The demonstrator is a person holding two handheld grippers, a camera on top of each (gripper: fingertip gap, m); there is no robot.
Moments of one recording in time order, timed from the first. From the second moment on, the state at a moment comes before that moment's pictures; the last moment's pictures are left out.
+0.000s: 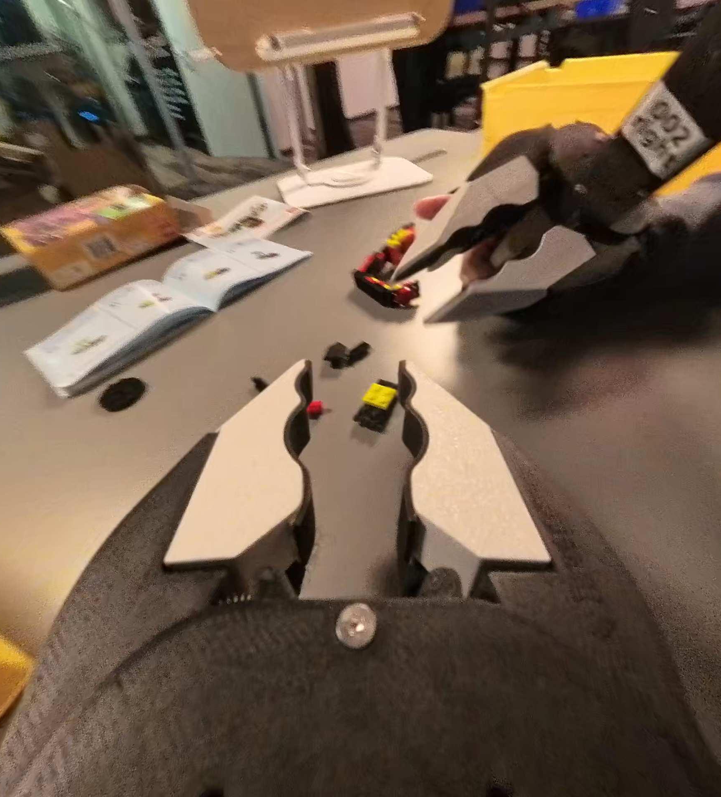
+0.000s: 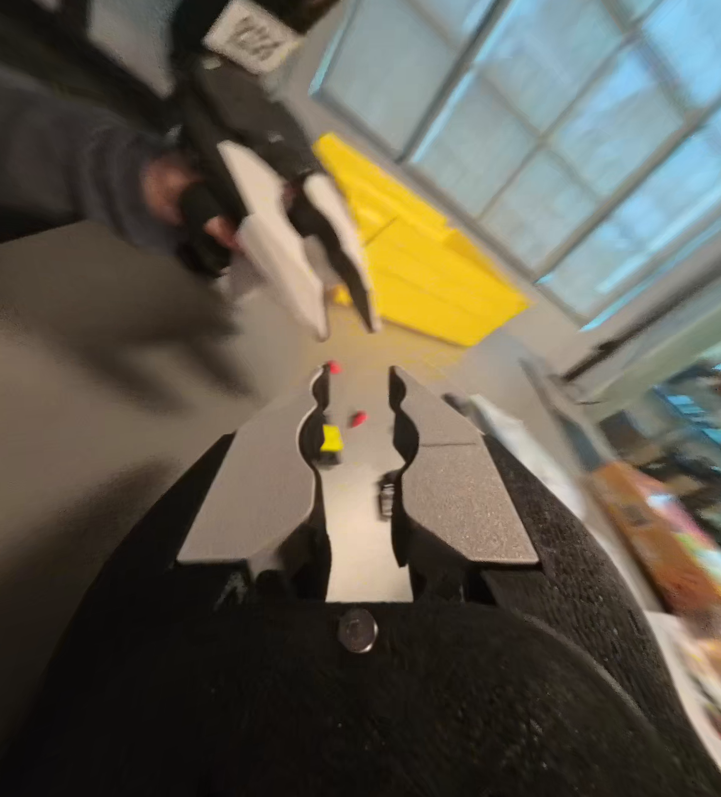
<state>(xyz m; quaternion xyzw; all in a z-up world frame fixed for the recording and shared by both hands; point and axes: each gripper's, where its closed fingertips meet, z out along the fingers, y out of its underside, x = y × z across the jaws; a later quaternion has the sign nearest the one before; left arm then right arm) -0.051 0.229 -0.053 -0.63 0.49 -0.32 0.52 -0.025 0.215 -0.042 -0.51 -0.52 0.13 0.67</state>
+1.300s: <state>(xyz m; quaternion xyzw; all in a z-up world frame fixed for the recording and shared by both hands) -0.066 0.231 -0.072 -0.40 0.66 0.04 0.63 -0.071 0.234 -0.070 -0.64 -0.61 0.31 0.35</state>
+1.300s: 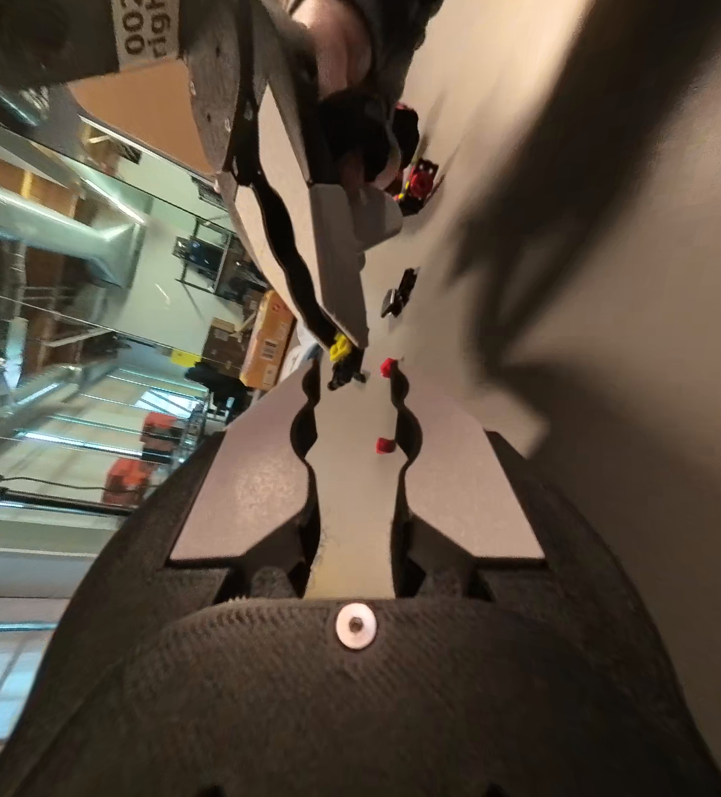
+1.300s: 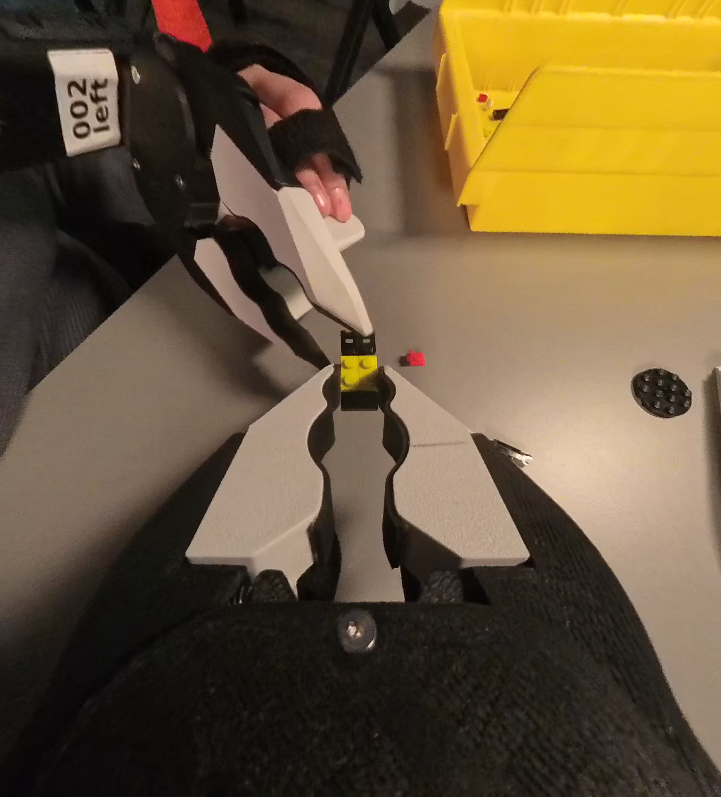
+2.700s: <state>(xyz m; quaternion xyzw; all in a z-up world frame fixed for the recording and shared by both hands) -0.085 0.263 -0.042 -0.29 0.59 0.35 0.67 -0.043 0.246 -0.021 -0.40 -0.53 0.03 0.75</state>
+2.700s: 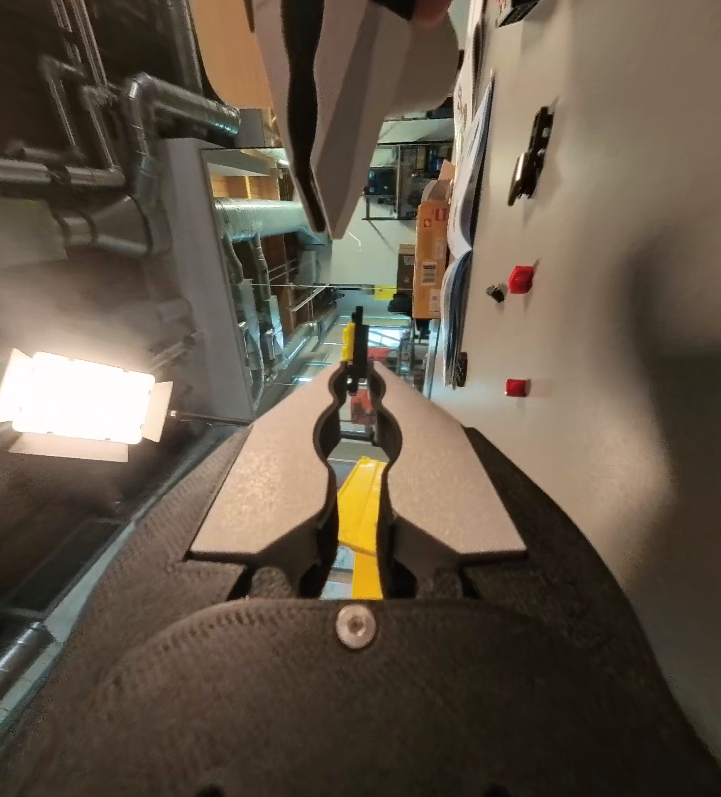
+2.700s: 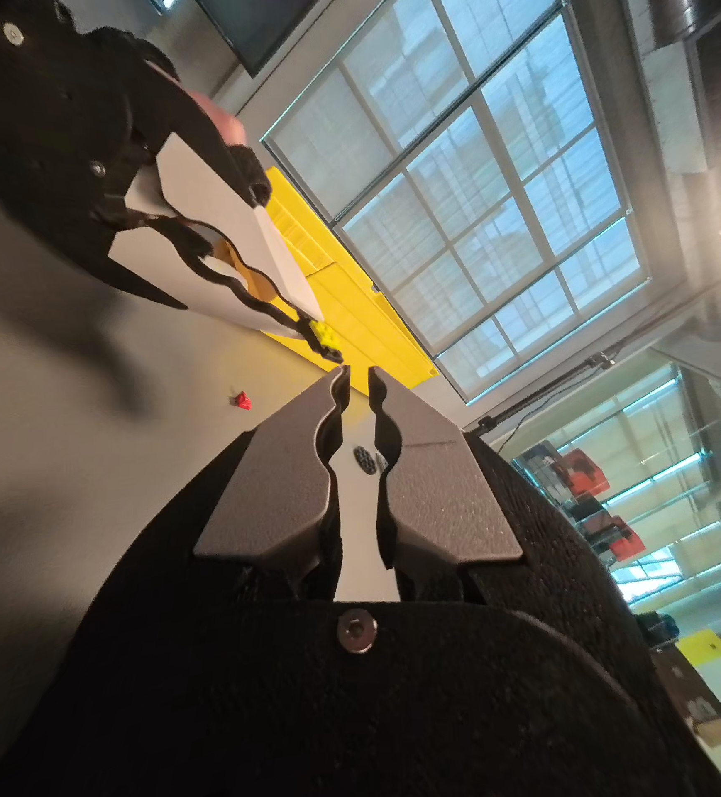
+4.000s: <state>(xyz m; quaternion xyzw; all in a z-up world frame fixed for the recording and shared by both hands) -0.084 0.259 -0.038 -0.26 0.58 0.36 0.68 -0.053 0.237 -0.032 -0.38 -0.57 0.02 0.73</state>
